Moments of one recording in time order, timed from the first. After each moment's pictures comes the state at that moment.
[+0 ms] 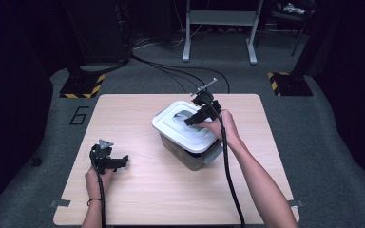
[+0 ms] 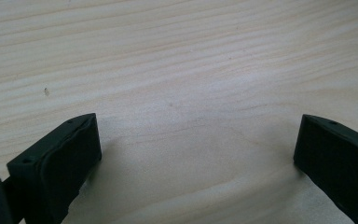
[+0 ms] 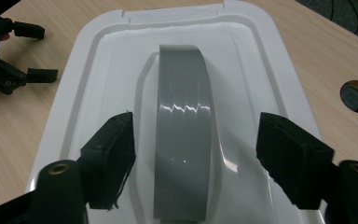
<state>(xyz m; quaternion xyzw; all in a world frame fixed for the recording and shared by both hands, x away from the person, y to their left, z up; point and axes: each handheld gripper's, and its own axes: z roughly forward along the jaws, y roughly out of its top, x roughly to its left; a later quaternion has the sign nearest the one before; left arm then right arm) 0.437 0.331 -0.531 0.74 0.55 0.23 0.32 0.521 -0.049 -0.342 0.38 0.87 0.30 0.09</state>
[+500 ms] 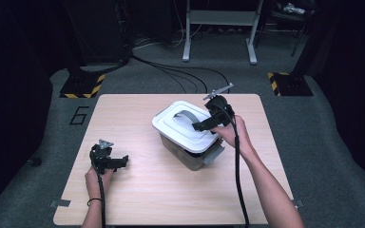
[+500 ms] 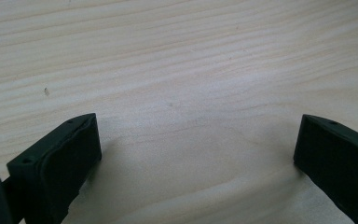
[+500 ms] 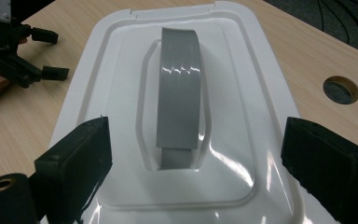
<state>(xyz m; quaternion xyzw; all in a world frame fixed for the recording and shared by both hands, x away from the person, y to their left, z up) 0.437 0.331 -0.531 0.74 0.55 0.23 0.32 0.493 -0.084 -0.334 0.37 0.86 0.34 0.10</state>
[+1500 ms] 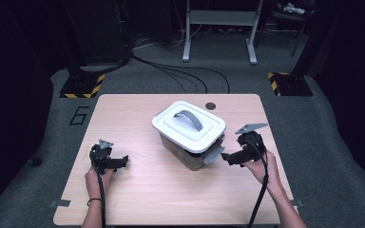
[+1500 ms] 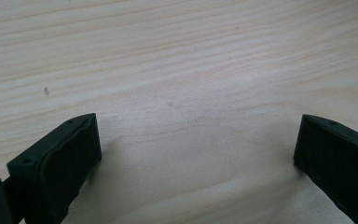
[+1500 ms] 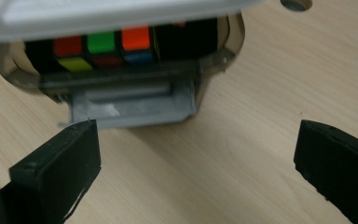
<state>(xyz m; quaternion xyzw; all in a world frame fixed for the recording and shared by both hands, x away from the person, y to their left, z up) 0.437 0.331 -0.531 0.74 0.55 0.23 0.32 0.411 -0.169 -0.394 0.41 0.84 0.33 0.15</state>
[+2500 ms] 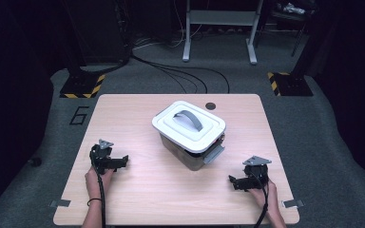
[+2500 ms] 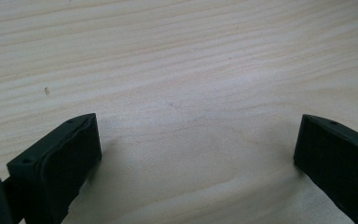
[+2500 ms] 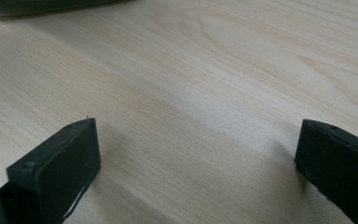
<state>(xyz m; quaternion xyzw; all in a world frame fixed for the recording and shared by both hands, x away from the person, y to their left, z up) 0.437 0.331 -0.531 0.74 0.55 0.23 0.32 0.381 -0.209 -0.528 0.46 0.80 0.33 0.19</state>
